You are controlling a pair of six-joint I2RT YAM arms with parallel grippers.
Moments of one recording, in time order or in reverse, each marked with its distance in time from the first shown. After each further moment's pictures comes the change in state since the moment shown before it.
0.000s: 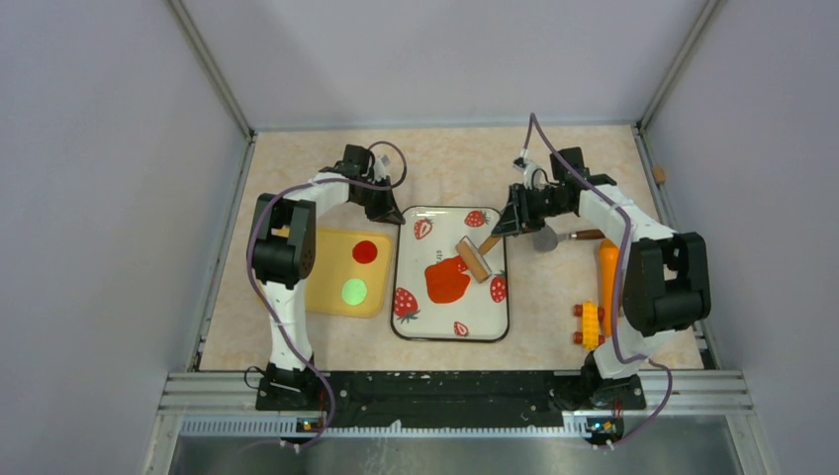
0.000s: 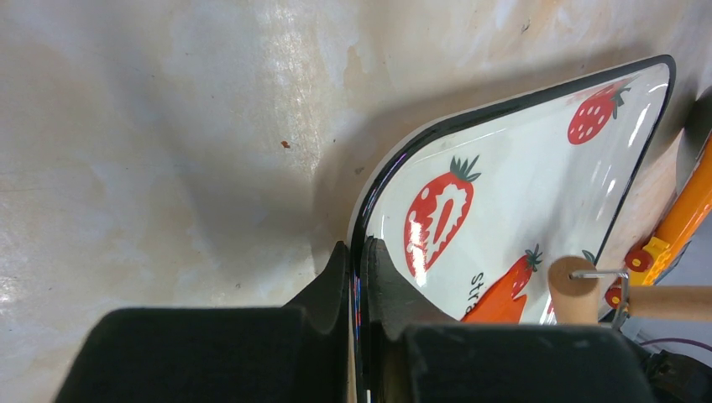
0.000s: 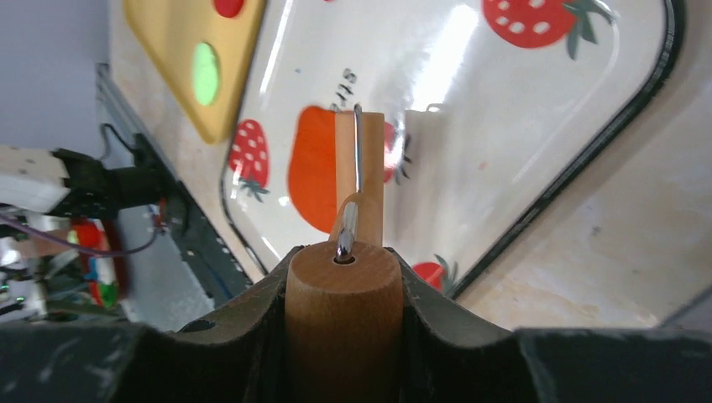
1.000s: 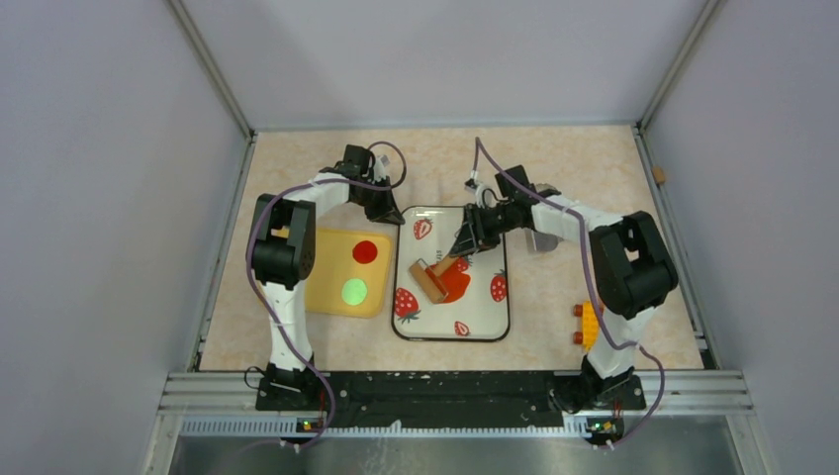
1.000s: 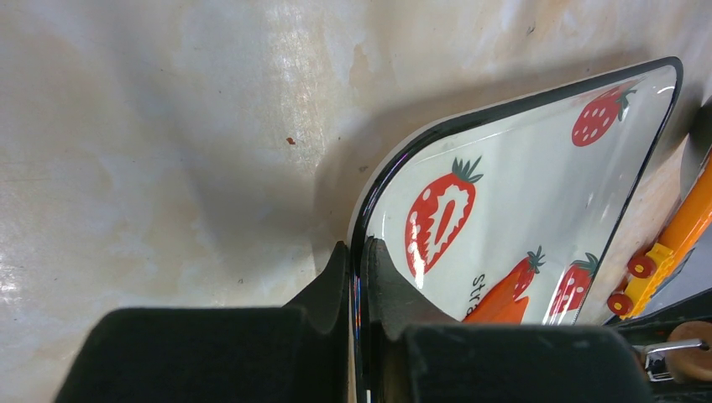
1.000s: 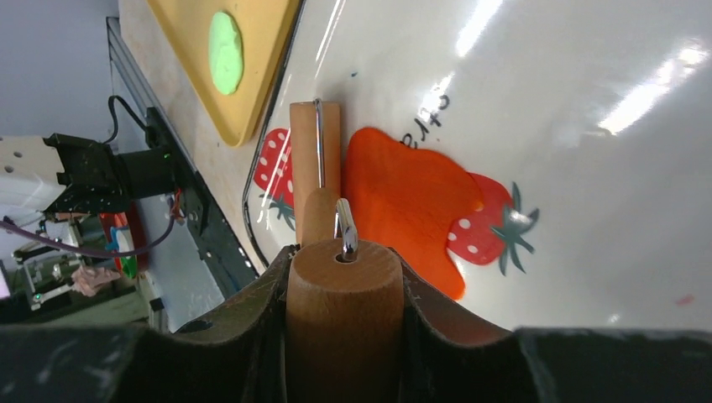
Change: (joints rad) left arm -0.002 -0.007 -0.008 0.003 -0.022 -0.010; right arm 0.237 0.151 -0.038 0.242 0.001 0.208
